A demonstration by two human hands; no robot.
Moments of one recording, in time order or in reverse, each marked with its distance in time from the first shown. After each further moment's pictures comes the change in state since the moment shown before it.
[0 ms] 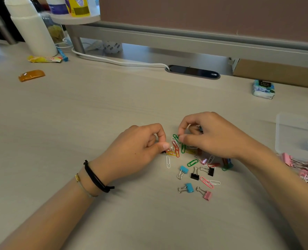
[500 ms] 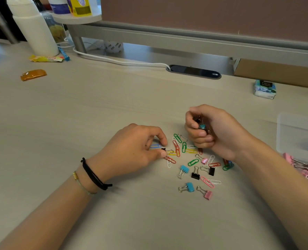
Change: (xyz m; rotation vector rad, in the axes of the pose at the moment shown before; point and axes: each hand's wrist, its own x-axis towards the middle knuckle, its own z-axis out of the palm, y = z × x) left_hand -0.001 -0.002 -0.007 0.090 -0.033 -0.025; right_hand 0.006 0.000 0.004 1.088 -0.111 0.271
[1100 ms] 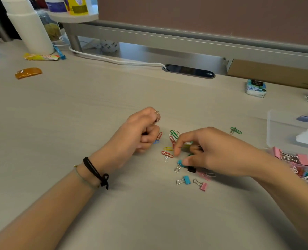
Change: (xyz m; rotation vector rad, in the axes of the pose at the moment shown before) left_hand 0.004 0.018 -0.001 -1.016 -0.026 -0.227; right_hand -0.046 0.005 0.016 -1.161 -0.063 -0.123
